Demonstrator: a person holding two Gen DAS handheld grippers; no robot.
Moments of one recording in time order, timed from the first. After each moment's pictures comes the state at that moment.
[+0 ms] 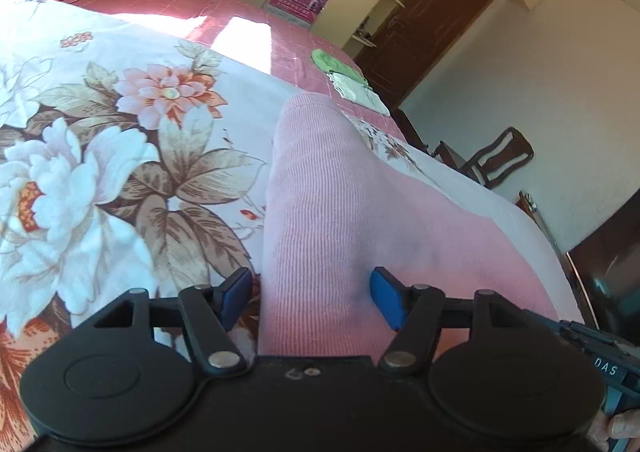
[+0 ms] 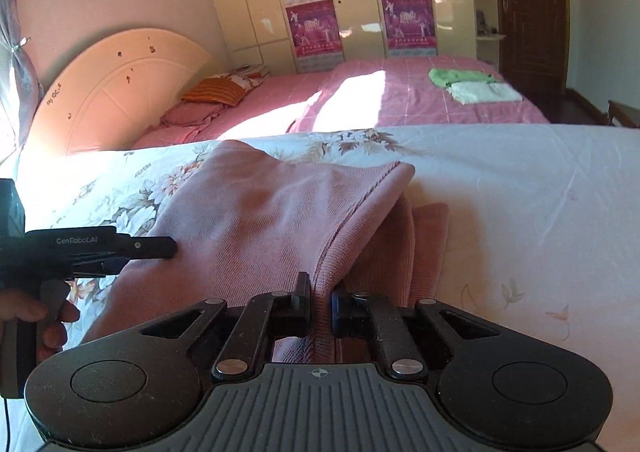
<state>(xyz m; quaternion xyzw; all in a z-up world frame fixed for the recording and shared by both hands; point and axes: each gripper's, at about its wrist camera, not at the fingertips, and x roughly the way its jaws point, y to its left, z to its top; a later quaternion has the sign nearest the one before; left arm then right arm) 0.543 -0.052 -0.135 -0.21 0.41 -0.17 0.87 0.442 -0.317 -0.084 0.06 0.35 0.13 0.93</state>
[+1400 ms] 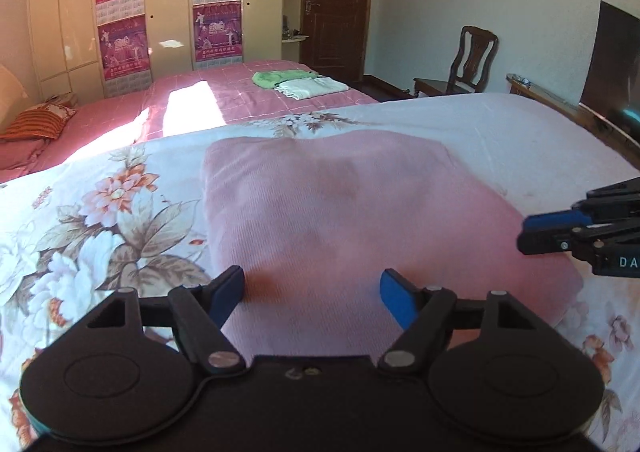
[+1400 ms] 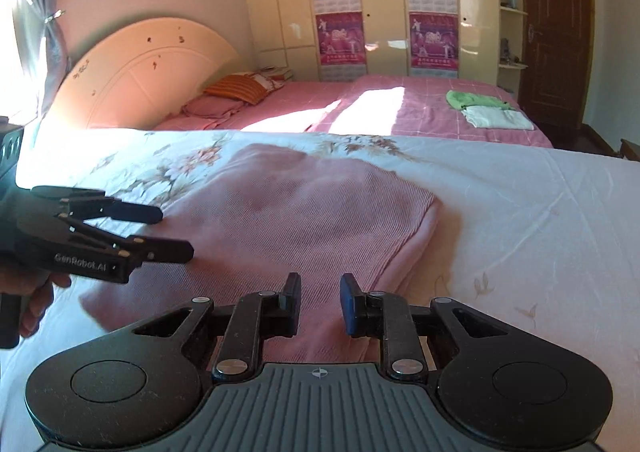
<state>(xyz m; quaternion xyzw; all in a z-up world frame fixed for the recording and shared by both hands) 0.478 -0.118 -0.107 0.07 0.34 -0.20 0.92 0.396 -0.320 -0.100 -0.01 0.35 0.16 0.92</state>
